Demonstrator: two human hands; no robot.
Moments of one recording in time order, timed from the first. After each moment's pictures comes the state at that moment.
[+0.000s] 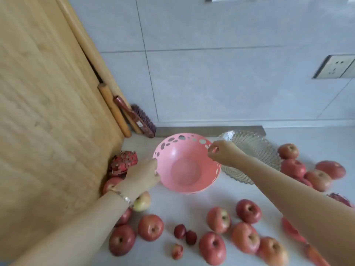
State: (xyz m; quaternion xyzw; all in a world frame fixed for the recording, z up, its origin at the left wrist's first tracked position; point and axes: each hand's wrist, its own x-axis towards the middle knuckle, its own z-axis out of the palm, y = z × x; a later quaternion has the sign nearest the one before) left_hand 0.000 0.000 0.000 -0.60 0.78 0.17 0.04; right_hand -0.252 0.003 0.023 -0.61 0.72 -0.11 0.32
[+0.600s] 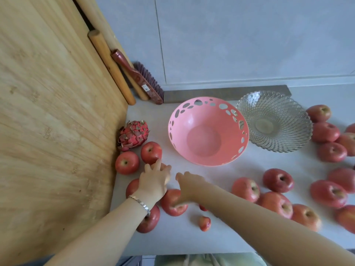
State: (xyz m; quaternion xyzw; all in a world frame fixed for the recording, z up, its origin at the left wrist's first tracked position) left_hand 0.055 0.024 -0.115 -0.55 0.80 0.15 0.18; right_hand -0.076 0.055 -0.076 -0.68 0.61 0.14 0.39
